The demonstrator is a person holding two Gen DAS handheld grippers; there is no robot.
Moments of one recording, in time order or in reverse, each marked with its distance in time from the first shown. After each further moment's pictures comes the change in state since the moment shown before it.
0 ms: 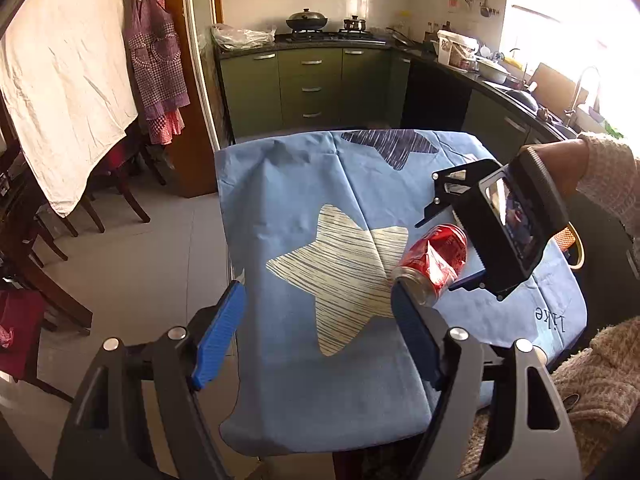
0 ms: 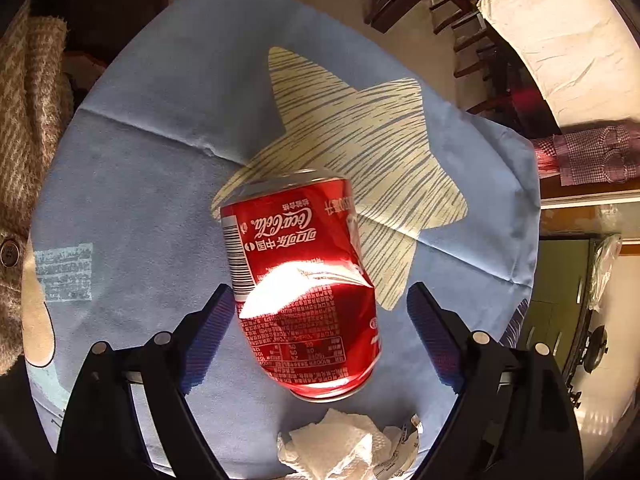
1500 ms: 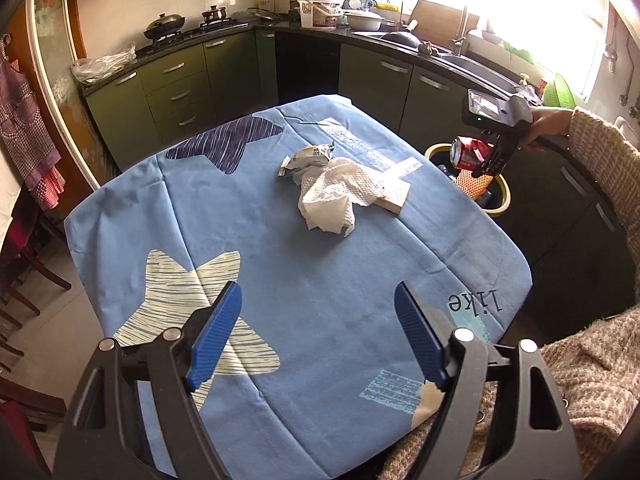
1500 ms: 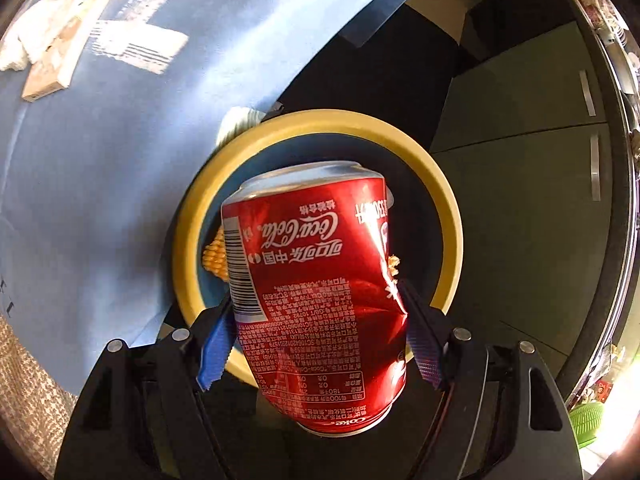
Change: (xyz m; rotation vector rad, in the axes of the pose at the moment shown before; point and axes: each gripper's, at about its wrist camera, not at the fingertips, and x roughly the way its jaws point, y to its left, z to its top) left arm 0.059 -0.159 0.030 0.325 0.074 -0.294; right arm 0.013 0.044 -0.448 1.362 0.557 0.202
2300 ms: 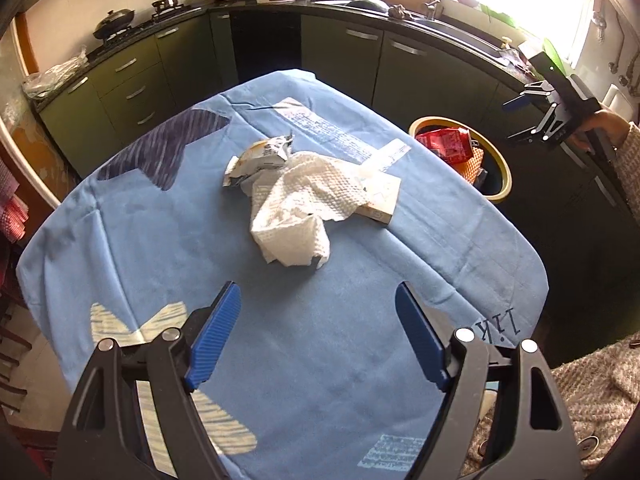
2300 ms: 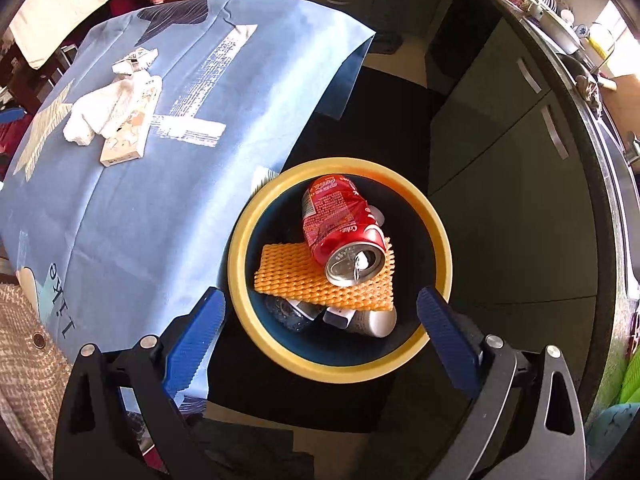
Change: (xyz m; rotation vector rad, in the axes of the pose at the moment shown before) left arm 0.099 -0.024 0.052 0.124 0.093 -0.105; right arm -0.072 0.007 -0.101 0.197 -0.387 0.139
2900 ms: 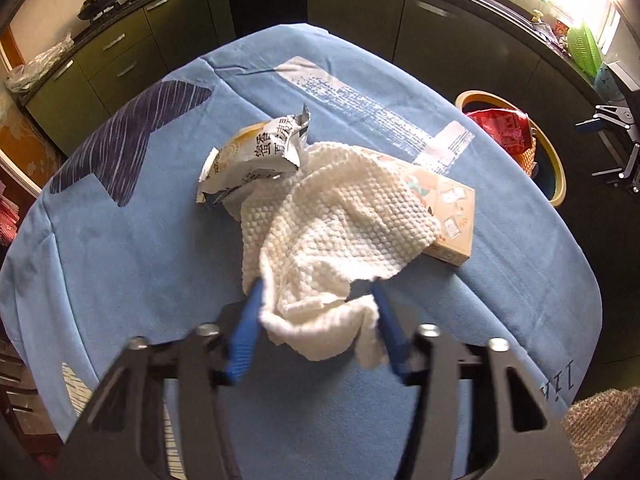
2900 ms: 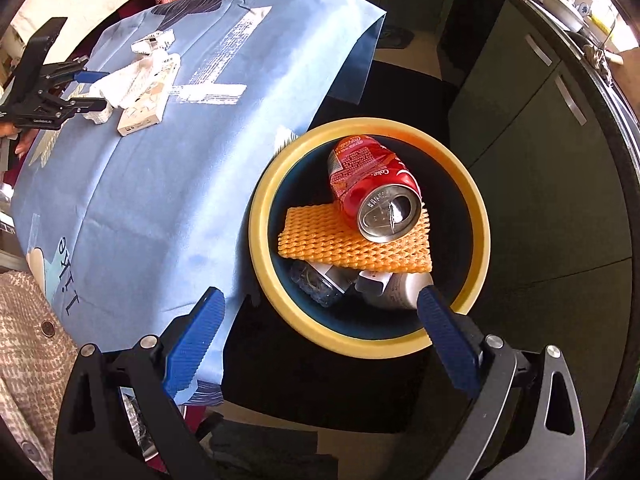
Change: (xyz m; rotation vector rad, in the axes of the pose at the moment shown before) left arm 0.101 0.024 0.042 -0.016 0.143 0.025; right arm 0.023 -0.006 -0.039 0.042 -0.015 0.083
